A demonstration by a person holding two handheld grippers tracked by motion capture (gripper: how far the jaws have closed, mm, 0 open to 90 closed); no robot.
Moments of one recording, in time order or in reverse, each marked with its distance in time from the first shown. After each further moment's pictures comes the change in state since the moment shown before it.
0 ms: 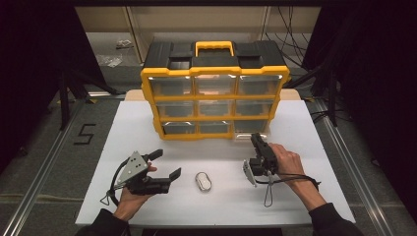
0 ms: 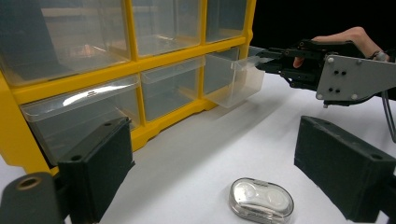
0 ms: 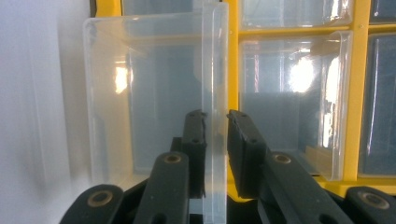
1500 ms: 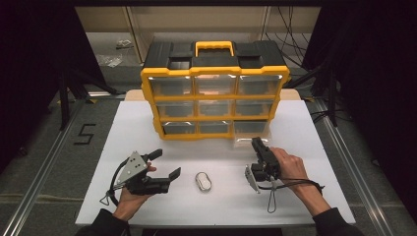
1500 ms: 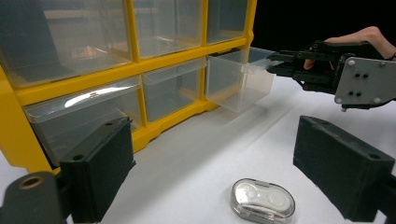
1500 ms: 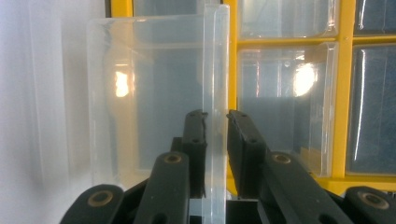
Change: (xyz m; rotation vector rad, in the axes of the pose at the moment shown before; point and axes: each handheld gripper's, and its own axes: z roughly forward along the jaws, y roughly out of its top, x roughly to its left) left arm 0.001 0.000 -0.001 -0.006 0.002 0.001; right arm -0.001 0.000 -0.017 -0.028 0.011 -0.008
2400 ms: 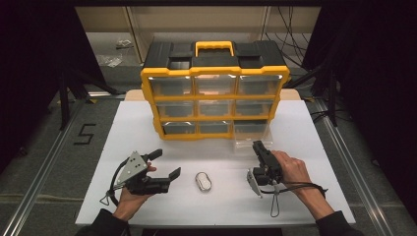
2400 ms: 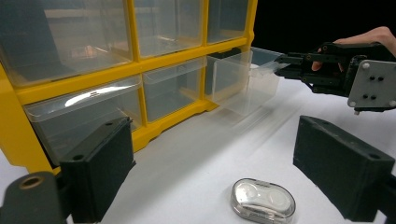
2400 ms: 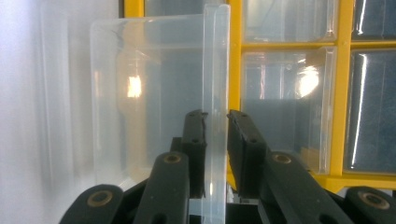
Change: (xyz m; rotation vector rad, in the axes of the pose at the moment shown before) left arm 0.000 0.000 0.000 0.002 0.001 0.001; right arm 0.000 -0.001 -0.011 -0.011 0.030 -0.019
